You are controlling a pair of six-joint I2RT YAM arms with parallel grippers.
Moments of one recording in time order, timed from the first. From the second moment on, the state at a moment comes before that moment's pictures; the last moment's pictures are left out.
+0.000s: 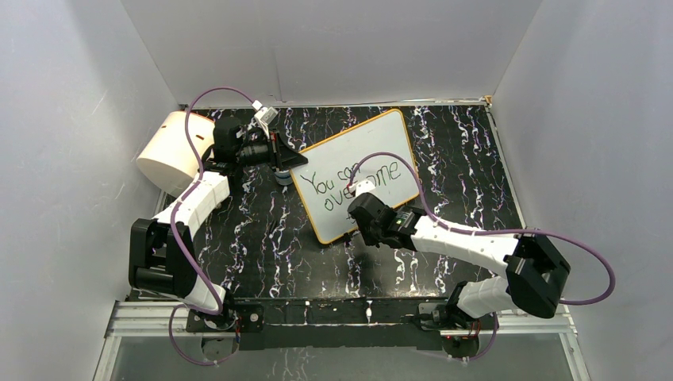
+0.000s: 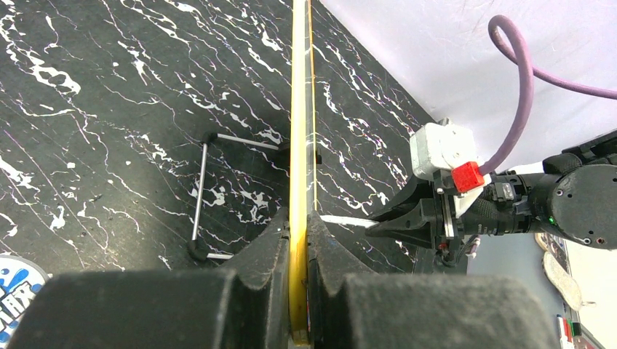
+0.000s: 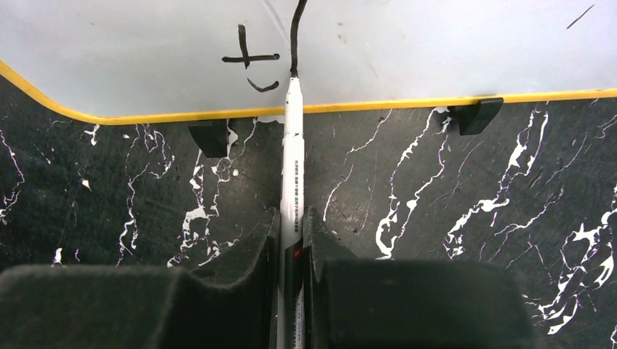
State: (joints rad) left arm -0.18 1.50 1.03 0.09 1.00 -0.27; right arm 1.01 1.35 0.87 -0.51 0.34 0.42
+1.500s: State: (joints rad) left arm -0.18 1.50 1.03 0.09 1.00 -0.27; right arm 1.01 1.34 0.88 -0.50 0.38 0.38
